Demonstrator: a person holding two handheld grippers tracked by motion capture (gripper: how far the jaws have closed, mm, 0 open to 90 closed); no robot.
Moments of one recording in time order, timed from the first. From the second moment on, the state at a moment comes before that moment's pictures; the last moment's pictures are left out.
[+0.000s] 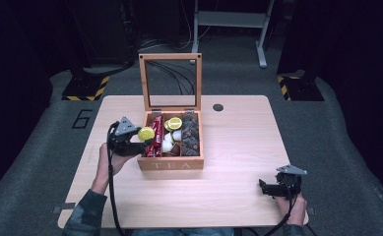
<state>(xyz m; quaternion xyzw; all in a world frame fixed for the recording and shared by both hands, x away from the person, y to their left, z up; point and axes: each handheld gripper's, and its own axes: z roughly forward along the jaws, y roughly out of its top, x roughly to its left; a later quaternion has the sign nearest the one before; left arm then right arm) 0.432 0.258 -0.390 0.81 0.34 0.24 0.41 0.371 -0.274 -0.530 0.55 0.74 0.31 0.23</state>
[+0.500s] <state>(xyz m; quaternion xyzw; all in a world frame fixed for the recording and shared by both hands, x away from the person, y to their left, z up) 0.411 0.298 -0.391 0.79 0.38 0.26 0.42 0.371 -0.274 -0.530 0.55 0.74 0.31 0.23</state>
